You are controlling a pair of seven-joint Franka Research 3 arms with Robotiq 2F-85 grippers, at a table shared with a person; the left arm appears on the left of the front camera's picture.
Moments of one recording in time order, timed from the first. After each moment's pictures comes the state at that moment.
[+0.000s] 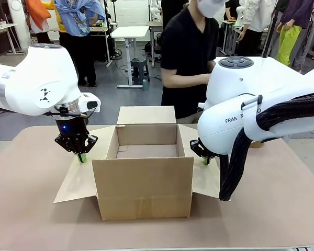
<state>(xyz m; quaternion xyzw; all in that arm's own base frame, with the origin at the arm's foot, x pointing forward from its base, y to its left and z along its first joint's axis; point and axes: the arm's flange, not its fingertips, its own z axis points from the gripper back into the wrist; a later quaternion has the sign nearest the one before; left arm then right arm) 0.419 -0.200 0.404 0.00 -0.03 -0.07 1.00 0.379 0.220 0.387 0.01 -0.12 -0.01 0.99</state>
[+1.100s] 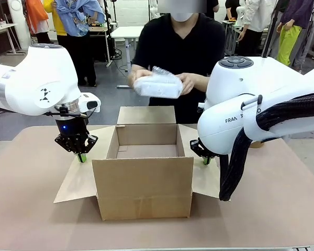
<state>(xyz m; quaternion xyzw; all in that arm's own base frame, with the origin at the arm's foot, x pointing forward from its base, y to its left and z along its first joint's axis) 0.419 -0.200 0.404 0.00 -0.03 -0.07 1.00 0.379 0.220 0.387 0.01 -0.12 -0.01 0.99</state>
